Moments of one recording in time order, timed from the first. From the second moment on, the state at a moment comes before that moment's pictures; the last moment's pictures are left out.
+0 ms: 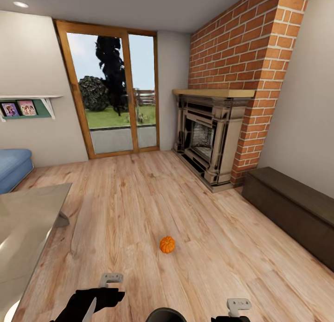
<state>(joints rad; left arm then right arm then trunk) -0.30 0.02 0.01 -0.82 0.01 0.54 -0.14 -0.03 0.04 0.02 -1.11 0.00 0.56 -0.01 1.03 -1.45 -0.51</state>
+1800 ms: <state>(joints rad) -0.30 -0.01 0.01 -0.81 0.01 0.51 -0.11 -0.03 0.04 0.15 -0.95 0.00 0.42 -0.02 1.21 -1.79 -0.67</state>
